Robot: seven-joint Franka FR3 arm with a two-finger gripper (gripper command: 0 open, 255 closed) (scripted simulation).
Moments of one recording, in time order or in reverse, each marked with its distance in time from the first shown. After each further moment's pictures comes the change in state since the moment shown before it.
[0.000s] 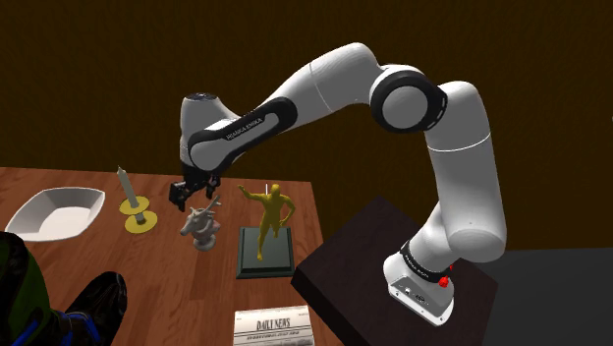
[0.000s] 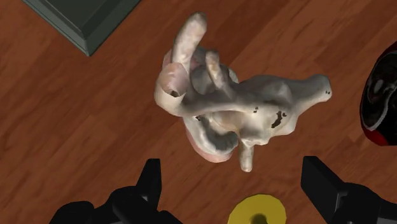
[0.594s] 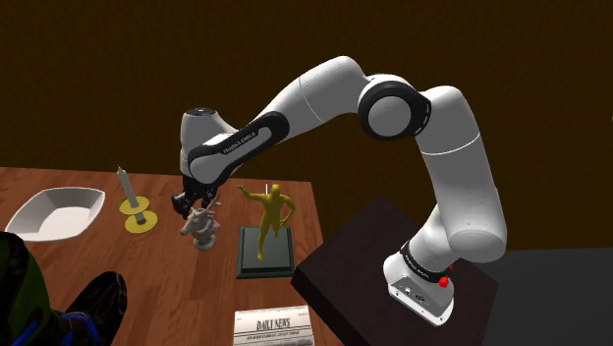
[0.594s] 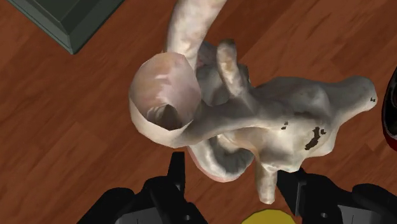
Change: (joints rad) arm 0.013 0.084 -0.009 0.031 -0.009 0.051 -0.003
